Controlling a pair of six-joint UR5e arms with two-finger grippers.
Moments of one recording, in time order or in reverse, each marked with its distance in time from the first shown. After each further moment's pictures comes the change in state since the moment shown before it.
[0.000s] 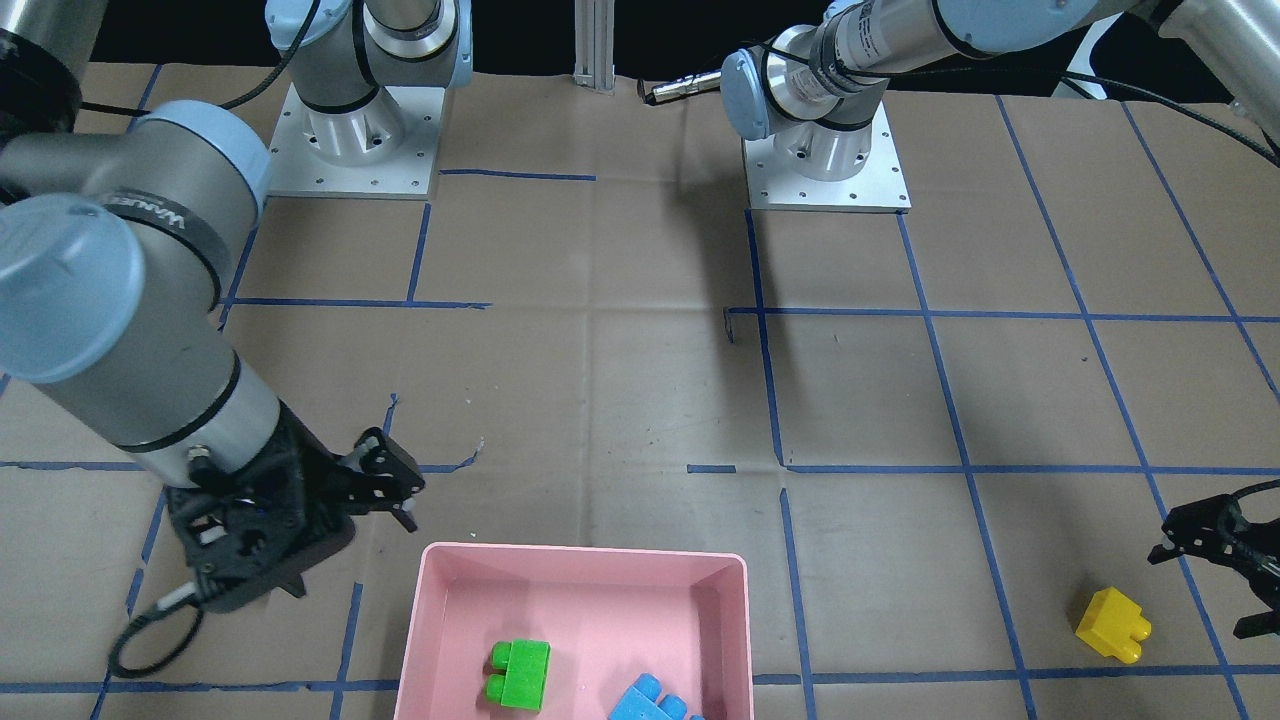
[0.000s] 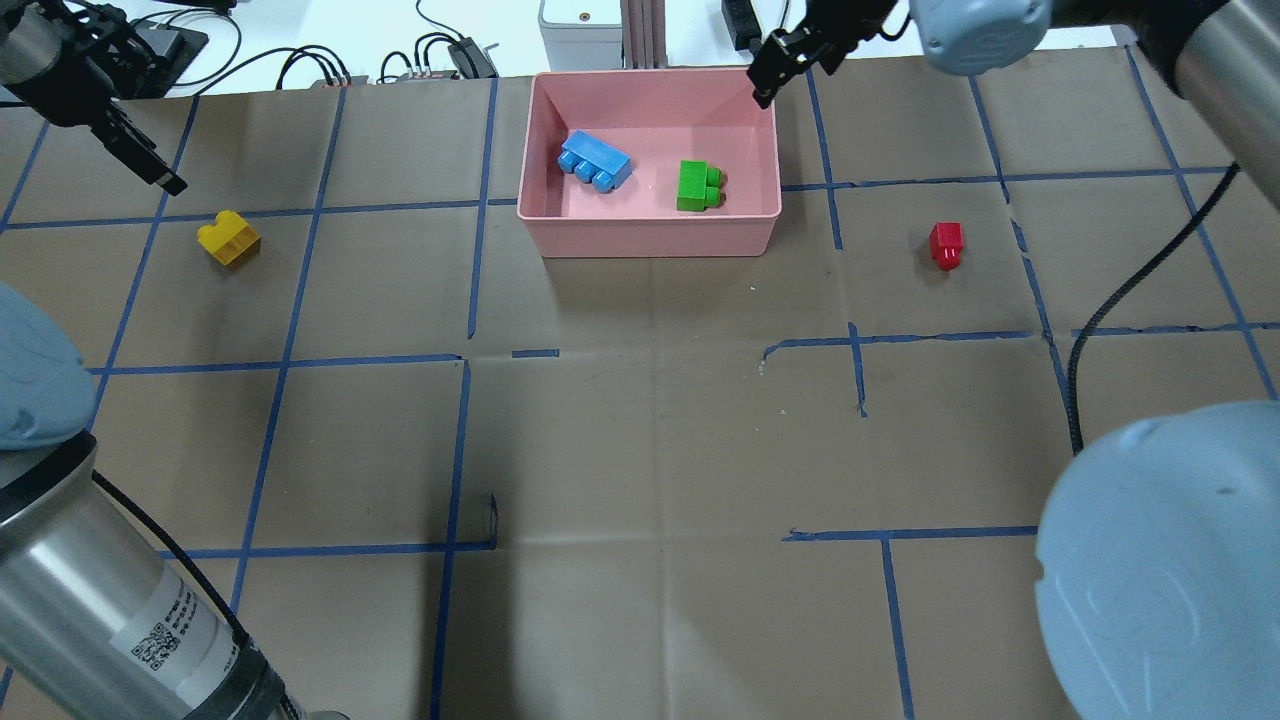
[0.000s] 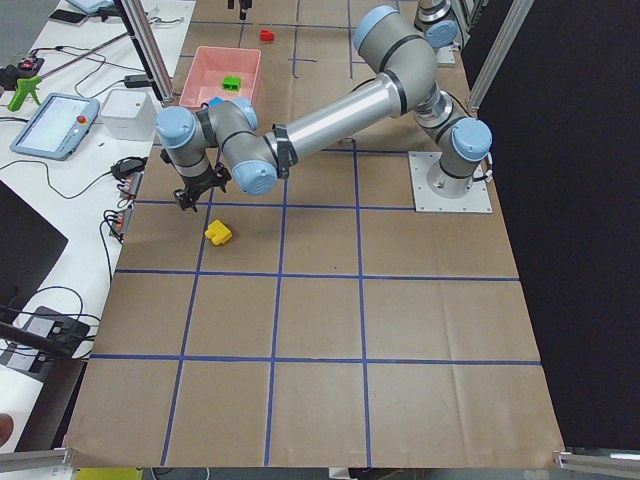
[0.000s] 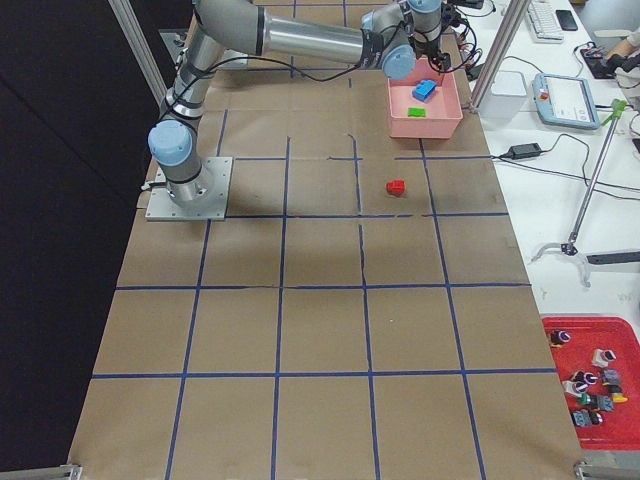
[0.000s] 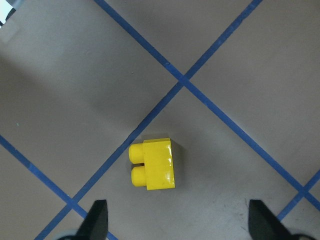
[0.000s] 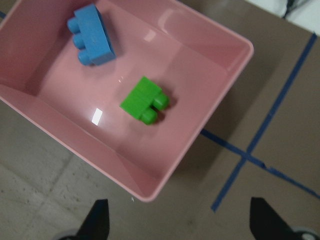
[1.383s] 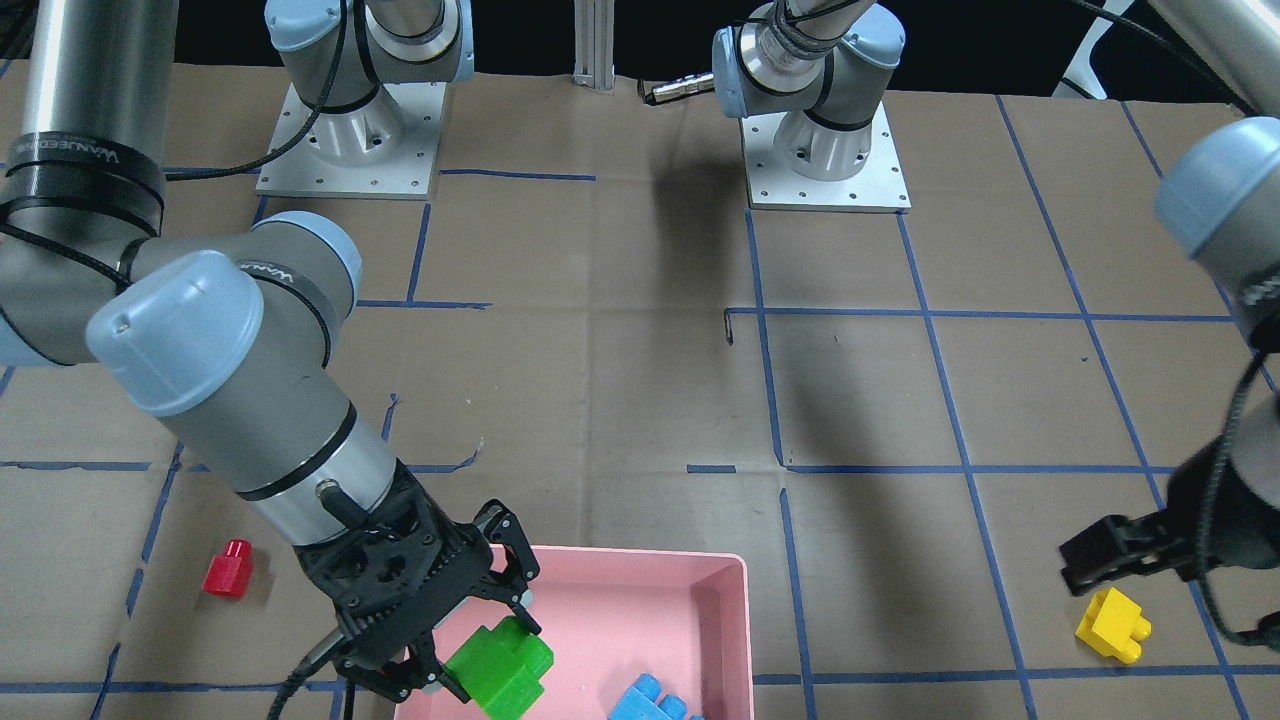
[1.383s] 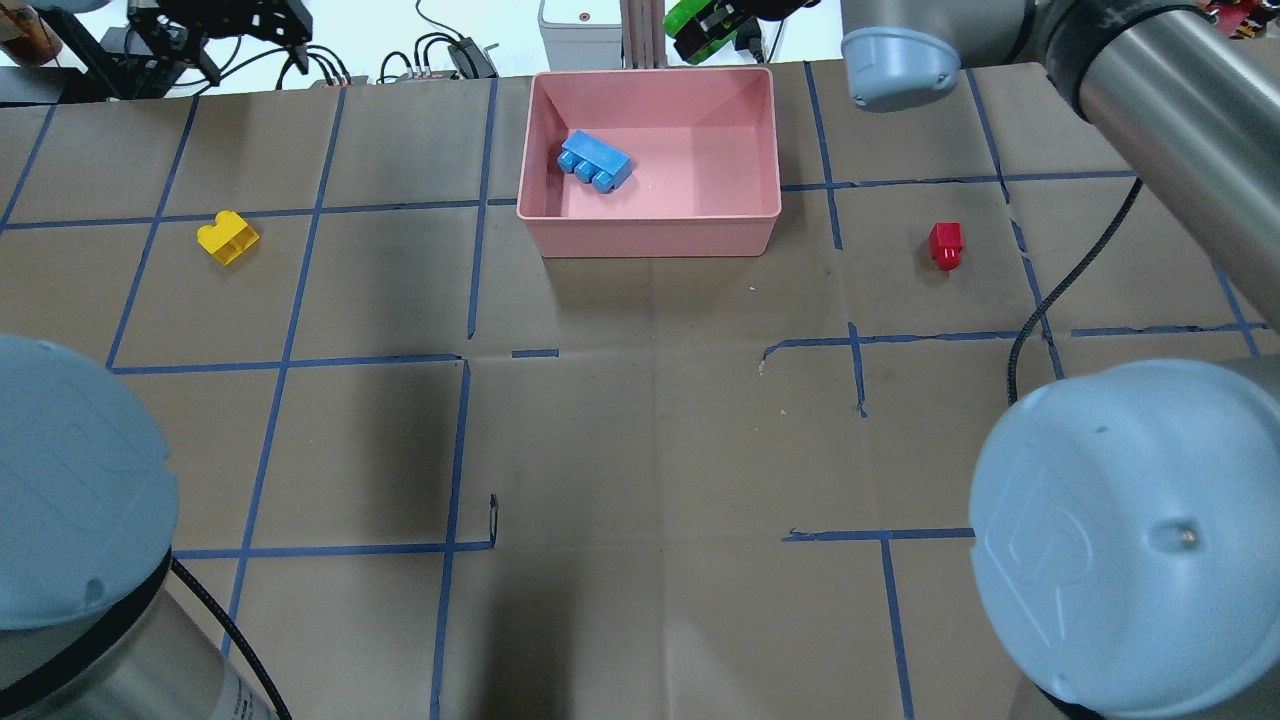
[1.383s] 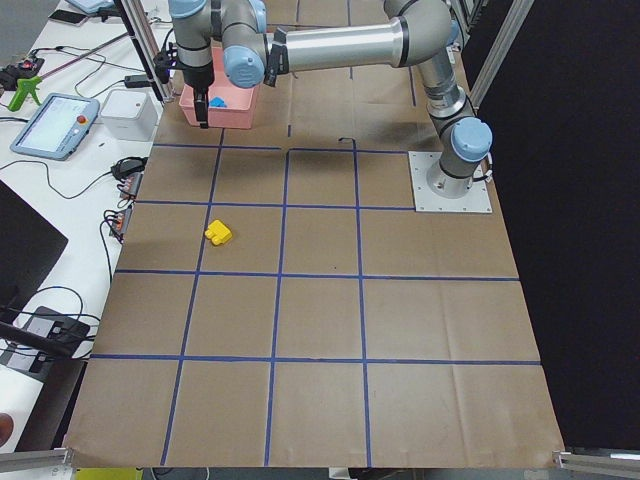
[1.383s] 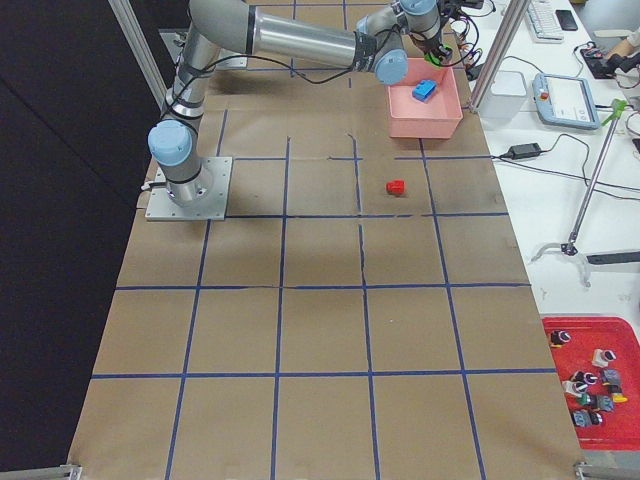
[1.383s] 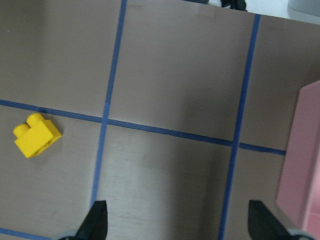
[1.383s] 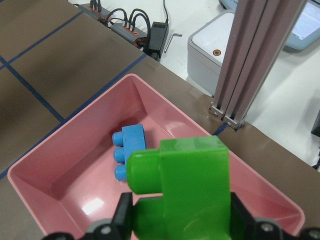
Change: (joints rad) left arm -0.213 0.191 0.009 -0.033 0.099 -1.099; right arm 0.111 0.151 -0.050 -0.464 0.219 -0.063
